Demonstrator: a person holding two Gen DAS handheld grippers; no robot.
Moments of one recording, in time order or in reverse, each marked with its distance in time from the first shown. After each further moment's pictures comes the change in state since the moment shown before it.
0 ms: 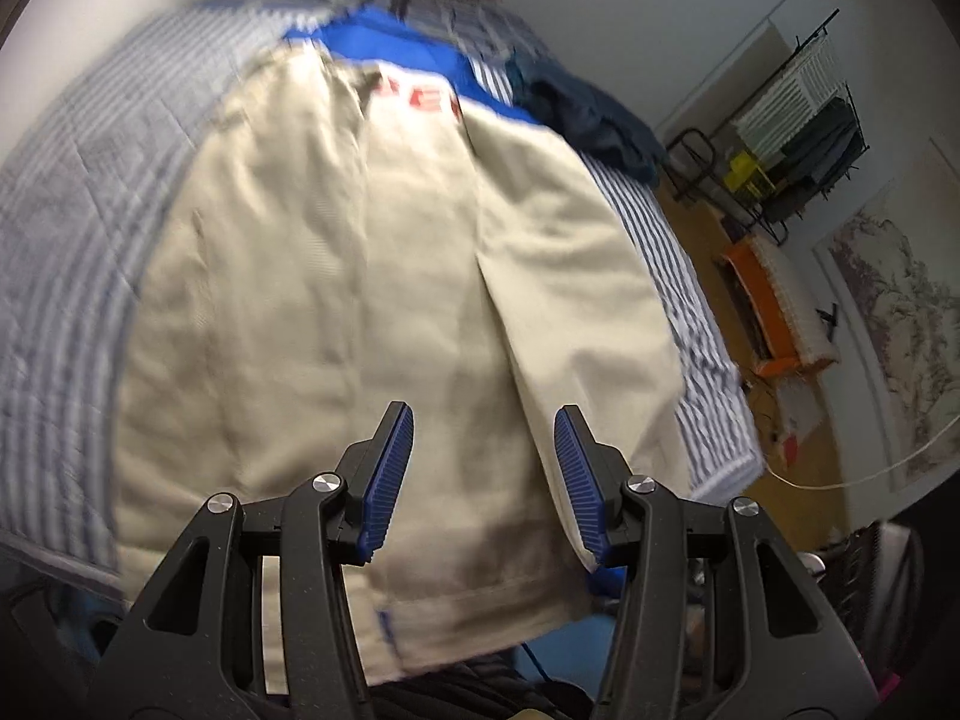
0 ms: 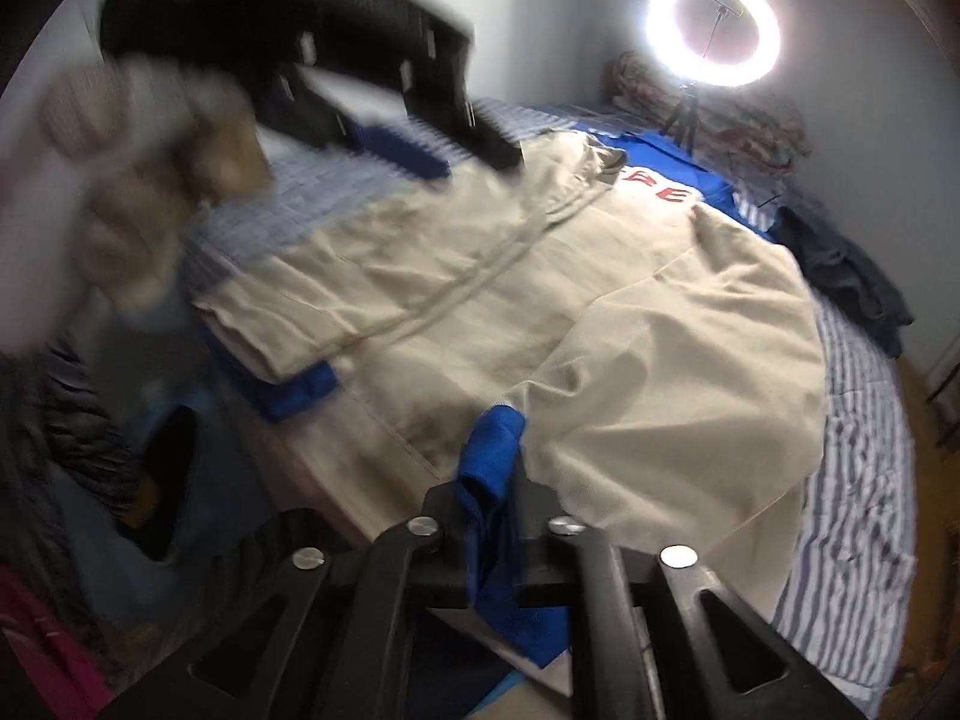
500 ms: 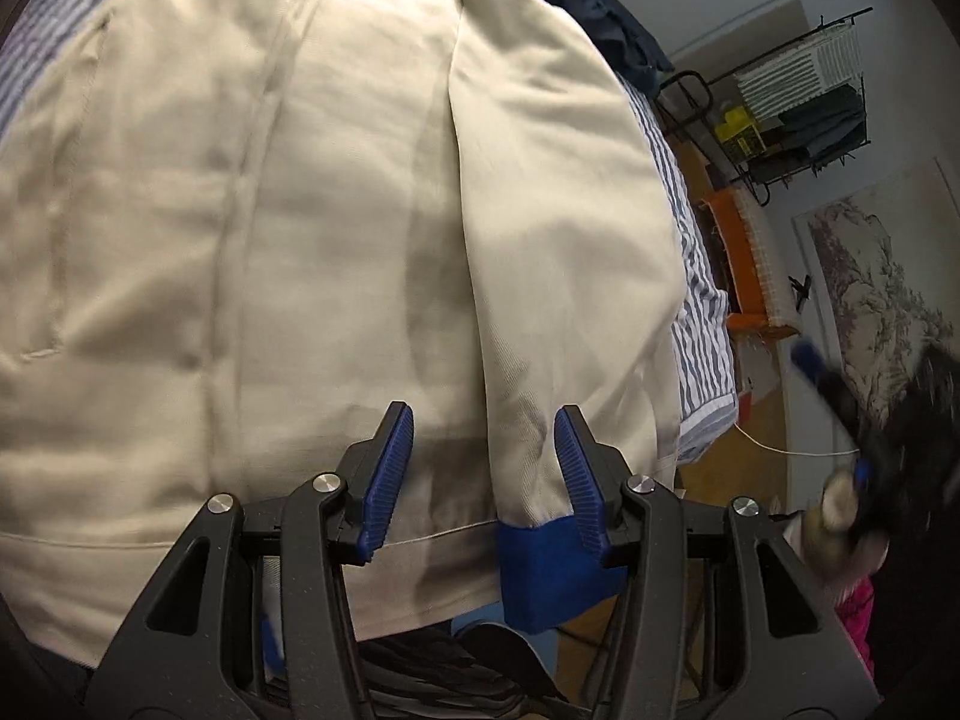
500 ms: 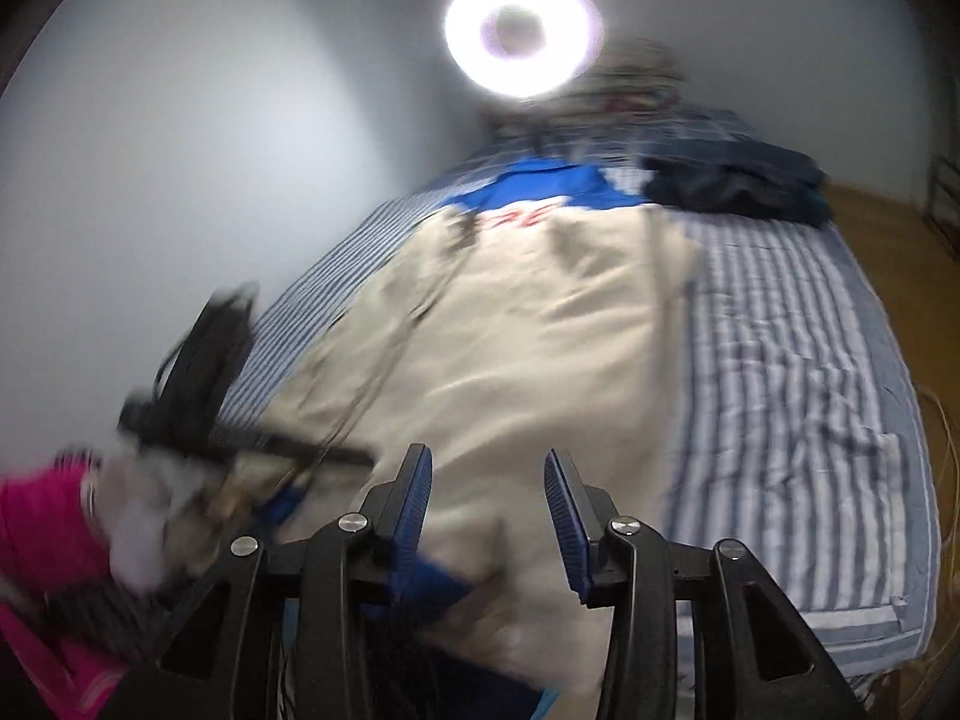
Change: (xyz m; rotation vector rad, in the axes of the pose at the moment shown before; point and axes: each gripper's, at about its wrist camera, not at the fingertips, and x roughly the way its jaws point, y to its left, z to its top) left arm 0.070 -0.009 -0.042 -0.089 0.205 -0.100; right arm -0.067 -0.151 -0.021 0.448 -0.154 0.099
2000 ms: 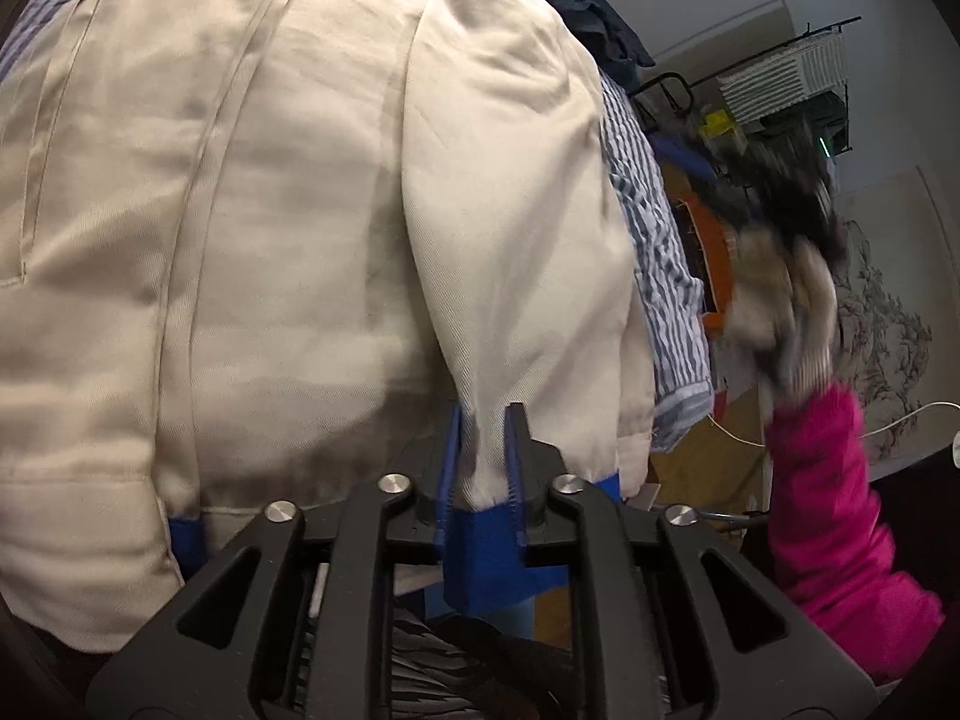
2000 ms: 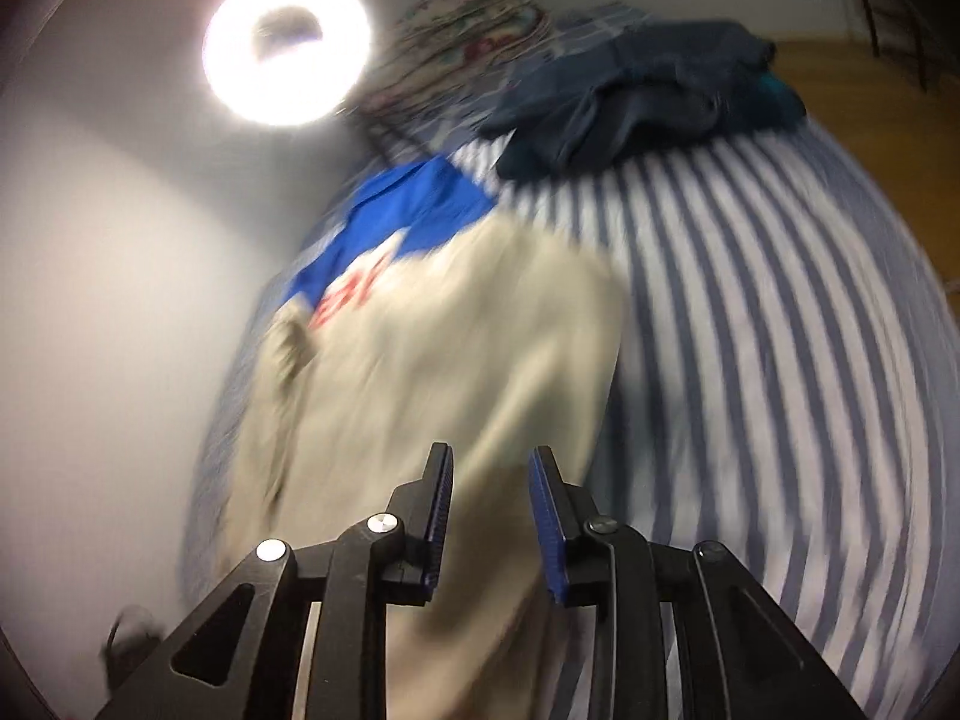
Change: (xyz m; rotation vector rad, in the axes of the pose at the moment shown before) left arm -0.004 -0.004 -0.018 -0.020 0.001 -0.063; right arm 0.124 -0.162 0.108 0.354 0.109 0.066
